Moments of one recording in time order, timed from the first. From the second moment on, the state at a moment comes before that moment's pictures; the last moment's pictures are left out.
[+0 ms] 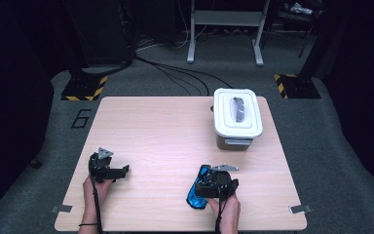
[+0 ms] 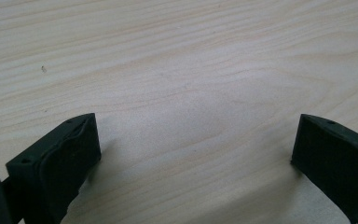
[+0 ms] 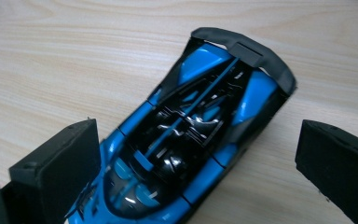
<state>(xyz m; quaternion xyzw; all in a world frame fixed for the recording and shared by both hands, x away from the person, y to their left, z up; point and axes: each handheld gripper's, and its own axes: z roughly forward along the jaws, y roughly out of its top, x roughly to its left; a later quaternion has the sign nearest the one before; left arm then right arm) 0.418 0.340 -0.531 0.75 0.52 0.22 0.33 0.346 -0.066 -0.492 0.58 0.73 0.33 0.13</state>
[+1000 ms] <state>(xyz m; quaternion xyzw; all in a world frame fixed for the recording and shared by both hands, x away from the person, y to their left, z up) 0.418 0.340 -0.531 0.75 0.52 0.22 0.33 0.375 -0.033 -0.502 0.60 0.74 0.23 0.21</state>
